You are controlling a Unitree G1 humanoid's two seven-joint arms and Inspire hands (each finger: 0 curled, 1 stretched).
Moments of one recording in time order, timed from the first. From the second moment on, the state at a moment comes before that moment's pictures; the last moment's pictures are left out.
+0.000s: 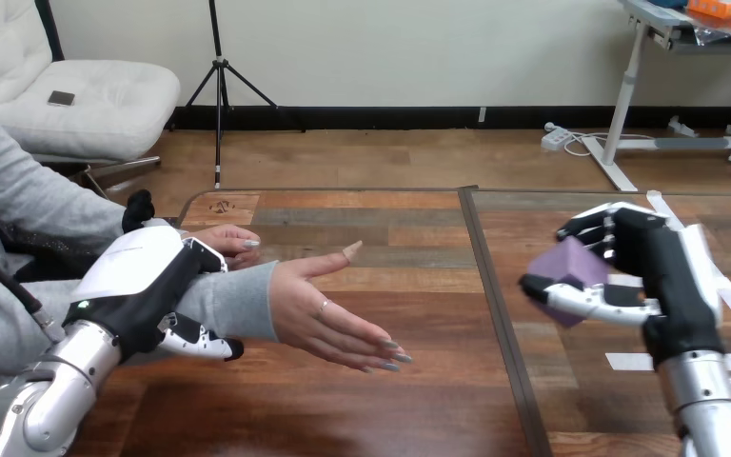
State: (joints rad) left arm -0.22 0.63 -0.19 0.42 0.55 -0.35 -0.02; right arm -0.20 -0.30 -0.12 0.64 -0.07 -0.63 0.03
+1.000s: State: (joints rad) left arm -0.27 0.60 -0.19 0.42 0.51 -0.36 -0.07; right arm -0.26 -0.22 -0.05 0.63 -0.10 -0.59 0.02
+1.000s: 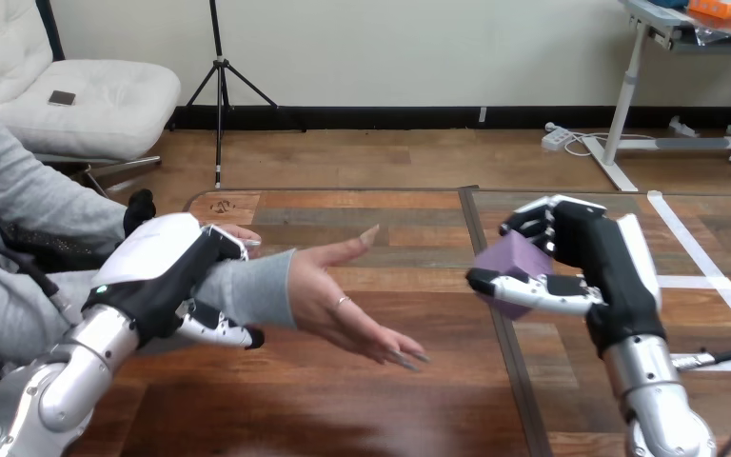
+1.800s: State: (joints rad) left arm -0.30 0.58 -0.18 0.42 0.50 -0.38 -0.07; right arm -0.27 -0.14 0.00 0.61 -0.13 -0.56 0.01
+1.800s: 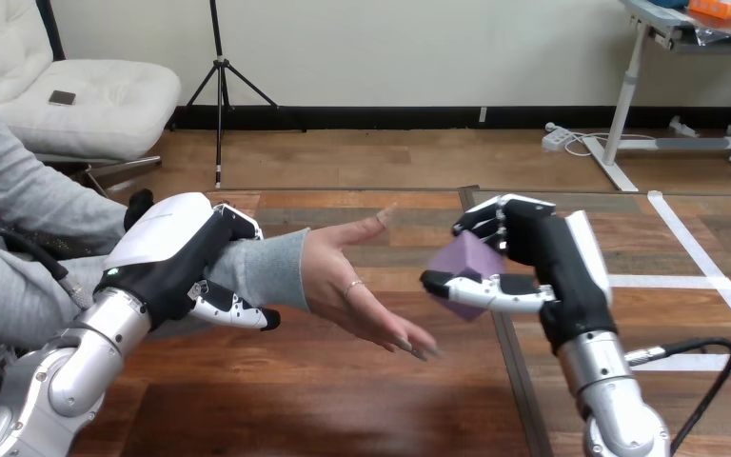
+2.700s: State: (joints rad) left arm -0.31 0.55 -0.18 0.42 0.50 -0.38 -0.07; right arm -0.26 -0.07 0.06 0.58 -0.13 -0.55 0.05
